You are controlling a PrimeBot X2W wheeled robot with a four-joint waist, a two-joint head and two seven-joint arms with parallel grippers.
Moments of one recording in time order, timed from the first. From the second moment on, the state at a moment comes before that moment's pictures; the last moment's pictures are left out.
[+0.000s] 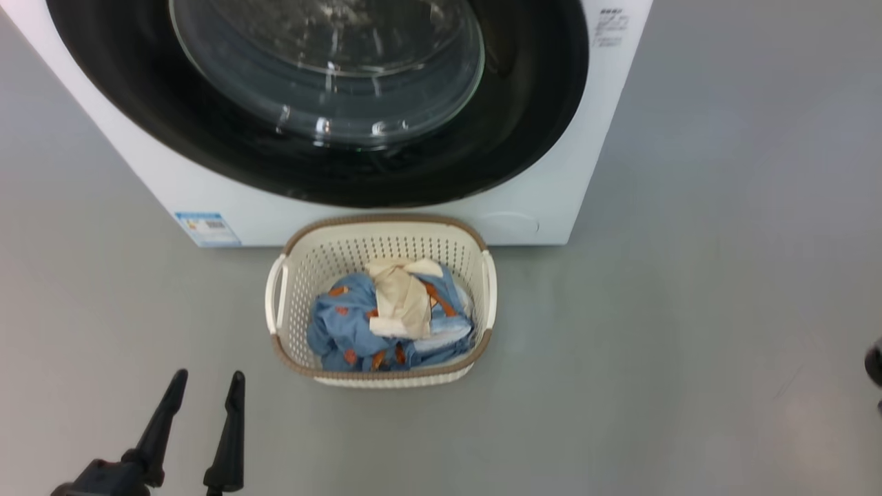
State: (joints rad) left arm 0.07 0.12 -0.05 -0.01 -0.26 -0.13 -0.26; right arm -0.34 -0.27 -0.34 0.30 1.66 0.13 -0.01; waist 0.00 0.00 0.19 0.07
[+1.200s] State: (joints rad) left arm 0.03 0.11 -0.07 -0.03 -0.27 -0.13 -0.26; right arm -0.91 -0.26 -0.28 0.37 1.60 0.13 0.49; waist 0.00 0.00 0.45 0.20
